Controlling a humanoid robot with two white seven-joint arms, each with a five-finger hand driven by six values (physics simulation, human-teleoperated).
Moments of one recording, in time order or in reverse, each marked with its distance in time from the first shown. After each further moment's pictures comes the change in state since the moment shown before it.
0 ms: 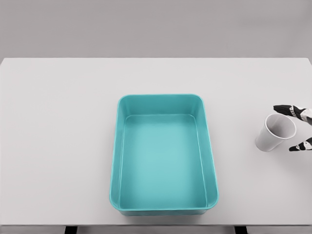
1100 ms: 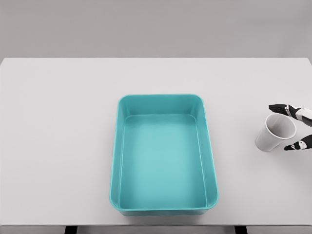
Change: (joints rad) left arm 0.000 0.000 0.000 0.000 0.000 0.000 0.000; right arm -0.009 0.019 0.003 -0.013 0.000 0.000 0.000
